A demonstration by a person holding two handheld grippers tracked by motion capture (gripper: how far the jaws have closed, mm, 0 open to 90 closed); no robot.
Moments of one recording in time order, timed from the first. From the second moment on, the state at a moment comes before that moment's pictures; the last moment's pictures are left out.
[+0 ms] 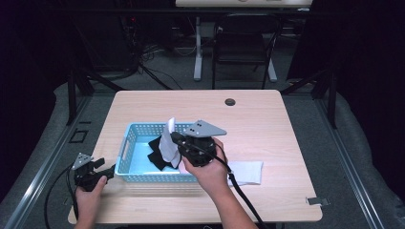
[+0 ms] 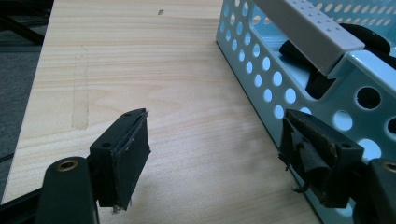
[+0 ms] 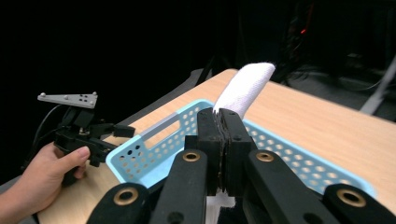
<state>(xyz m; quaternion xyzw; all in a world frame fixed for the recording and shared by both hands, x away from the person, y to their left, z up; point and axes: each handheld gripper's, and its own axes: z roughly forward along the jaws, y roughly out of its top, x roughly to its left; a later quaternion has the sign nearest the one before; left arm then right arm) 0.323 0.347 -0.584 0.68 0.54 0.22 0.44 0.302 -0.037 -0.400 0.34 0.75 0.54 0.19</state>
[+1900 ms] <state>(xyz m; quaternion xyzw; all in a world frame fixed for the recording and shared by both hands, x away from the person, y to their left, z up) 0.321 0.347 -0.583 0.69 0.54 0.22 0.43 0.283 -0.209 -0.519 0.54 0.73 0.35 0.25</state>
